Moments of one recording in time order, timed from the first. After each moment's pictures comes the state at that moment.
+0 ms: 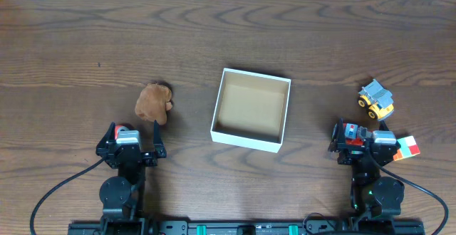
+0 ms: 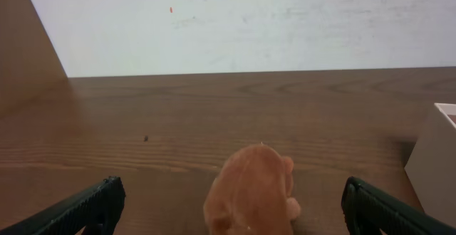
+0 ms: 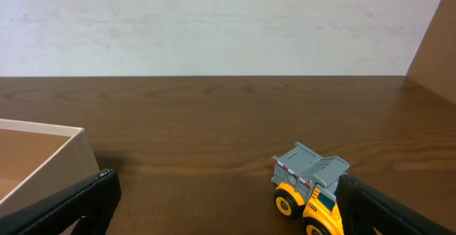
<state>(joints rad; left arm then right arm) -0.02 0.01 0.02 -0.11 -0.08 0.05 0.00 0.01 0.01 -0.06 0.07 0.04</state>
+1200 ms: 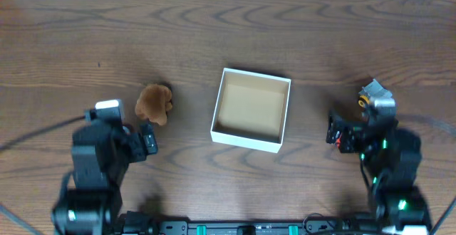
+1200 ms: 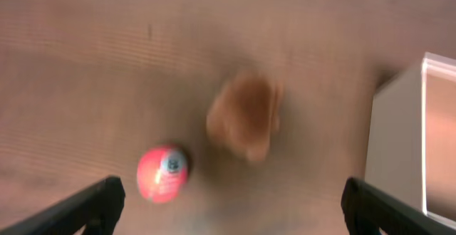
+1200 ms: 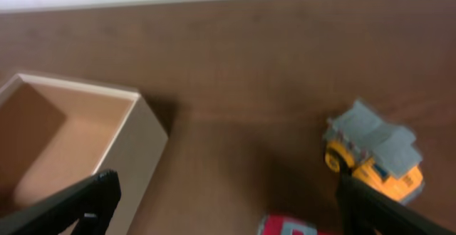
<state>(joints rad) -0.02 0.70 0.86 -0.90 -0.08 -0.14 0.00 0.66 0.57 -0.48 -0.10 0.11</state>
